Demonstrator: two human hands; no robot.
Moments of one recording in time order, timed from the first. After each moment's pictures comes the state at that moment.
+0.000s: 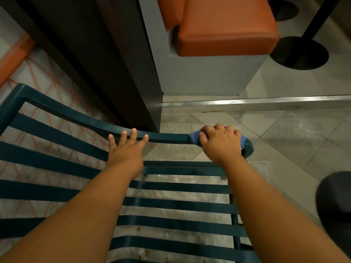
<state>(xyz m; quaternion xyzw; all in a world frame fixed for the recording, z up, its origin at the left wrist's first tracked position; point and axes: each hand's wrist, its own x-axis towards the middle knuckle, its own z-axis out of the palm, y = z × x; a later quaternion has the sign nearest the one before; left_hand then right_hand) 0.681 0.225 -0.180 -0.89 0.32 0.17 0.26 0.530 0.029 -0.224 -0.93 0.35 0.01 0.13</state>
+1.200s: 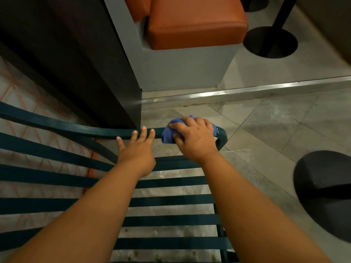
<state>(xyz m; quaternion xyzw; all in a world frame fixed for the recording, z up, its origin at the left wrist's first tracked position) 0.613 0.158 -0.199 -0.89 0.37 0.20 0.17 0.507 0.026 -0.245 -0.95 0.26 -0.11 0.14</state>
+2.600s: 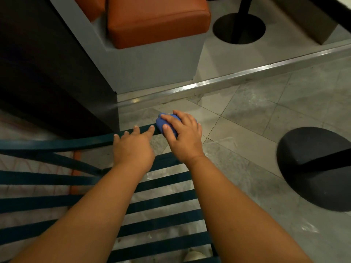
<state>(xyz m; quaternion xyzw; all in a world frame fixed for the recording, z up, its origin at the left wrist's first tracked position) 0.561 0.098 -0.199 -0.89 0.41 0.12 0.17 0.467 0.010 -0.272 -0.81 0.39 -0.25 0.36</state>
